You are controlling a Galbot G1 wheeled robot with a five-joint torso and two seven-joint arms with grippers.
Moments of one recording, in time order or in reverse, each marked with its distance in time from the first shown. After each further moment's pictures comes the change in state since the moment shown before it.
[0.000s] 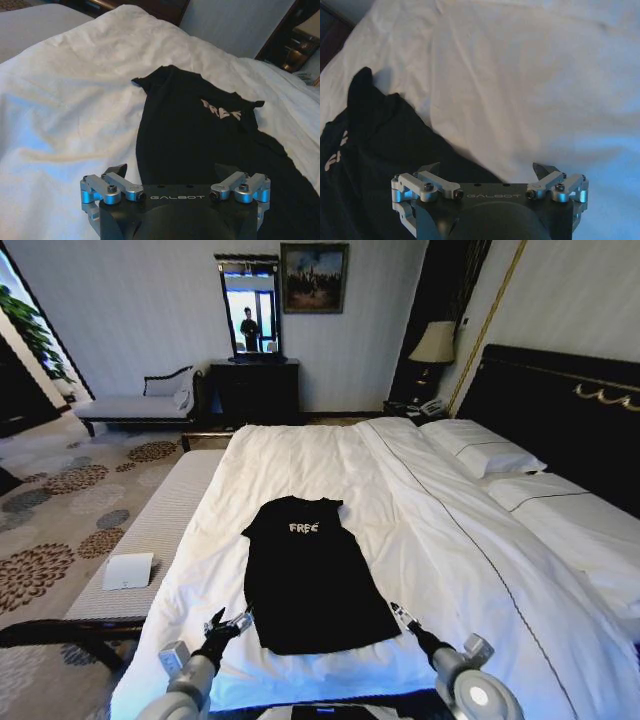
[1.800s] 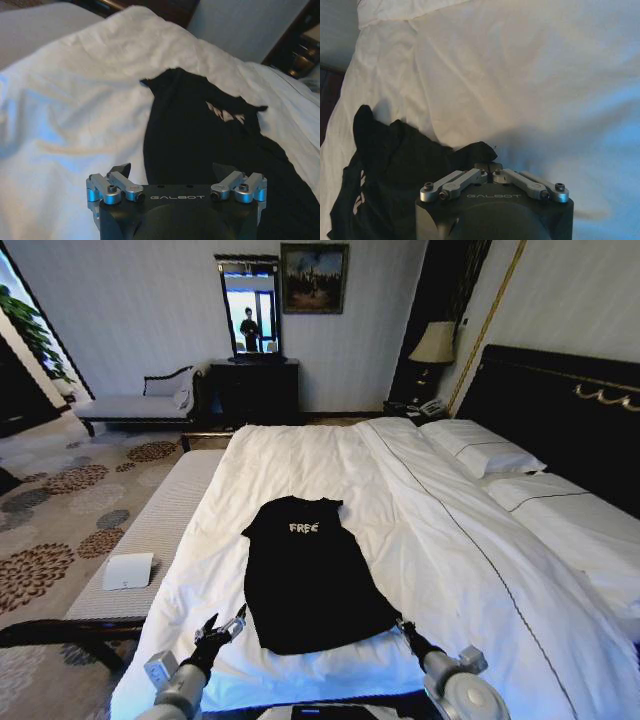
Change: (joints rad) left arm 0.078 -0.005 -0.016 -0.037 -0.024 -0.033 0.001; right arm 0.053 0.131 0.028 -0.003 0.178 0.053 0.102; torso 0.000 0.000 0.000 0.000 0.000
